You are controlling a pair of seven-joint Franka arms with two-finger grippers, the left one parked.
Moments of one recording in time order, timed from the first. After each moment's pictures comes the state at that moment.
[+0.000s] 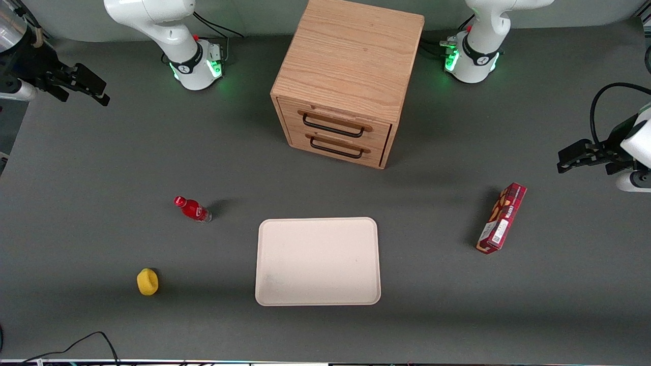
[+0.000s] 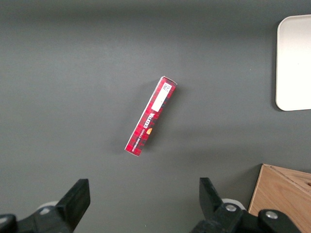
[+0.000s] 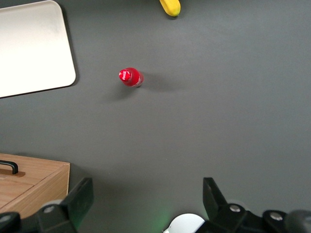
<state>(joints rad) 0.10 -0.30 -0.03 -1.82 -0.01 1.52 0.25</state>
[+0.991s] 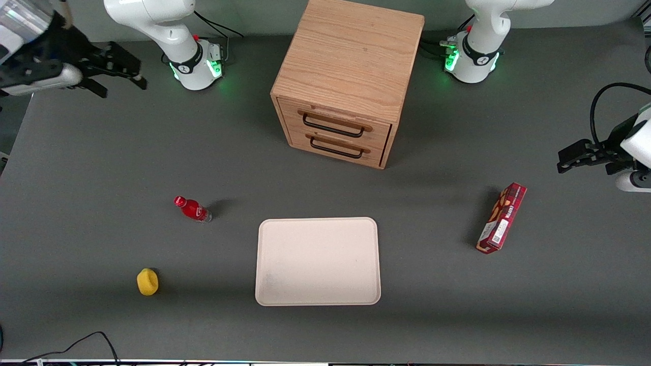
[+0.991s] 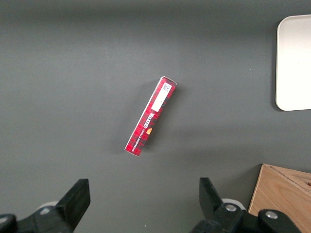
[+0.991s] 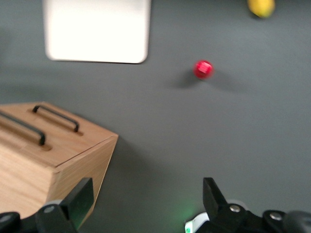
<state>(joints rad) 0.12 -0.18 0.10 -1.64 0.19 1.45 0.09</state>
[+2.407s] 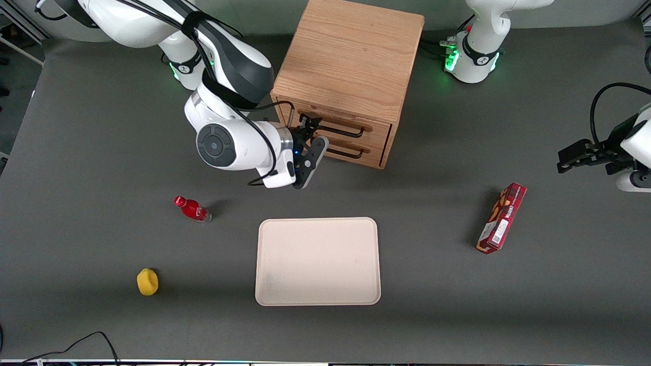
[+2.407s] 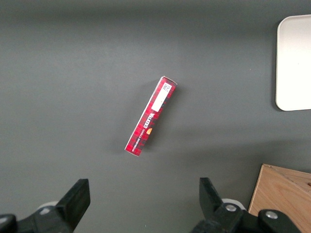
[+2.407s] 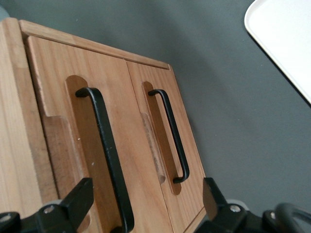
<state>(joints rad) 0.17 0.55 0.56 -1.42 0.31 1.76 -0.30</state>
